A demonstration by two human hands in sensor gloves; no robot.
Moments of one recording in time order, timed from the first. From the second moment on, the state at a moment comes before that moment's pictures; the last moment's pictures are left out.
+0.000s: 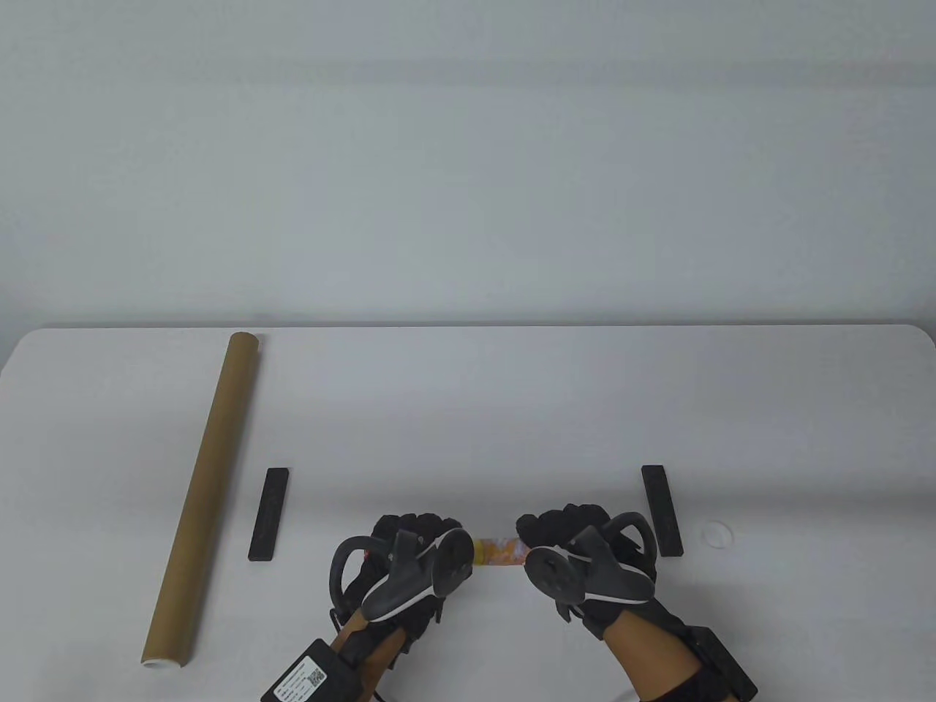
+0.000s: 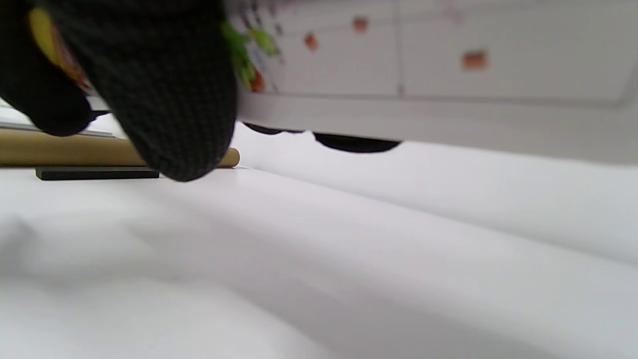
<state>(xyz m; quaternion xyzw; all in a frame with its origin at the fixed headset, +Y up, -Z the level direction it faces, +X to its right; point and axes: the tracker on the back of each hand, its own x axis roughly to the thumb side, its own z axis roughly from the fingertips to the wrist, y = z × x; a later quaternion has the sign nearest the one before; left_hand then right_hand) -0.087 -0.687 -0.310 0.06 -0.13 -0.04 0.99 0.105 -0.685 -0.321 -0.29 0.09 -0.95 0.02</state>
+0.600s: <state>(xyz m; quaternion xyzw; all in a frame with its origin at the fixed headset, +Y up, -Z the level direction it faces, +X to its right) -0.085 -0.683 -0.312 0.04 -0.13 -0.04 0.99 0.107 -0.687 -0.322 -0.29 0.09 -0.95 0.01</state>
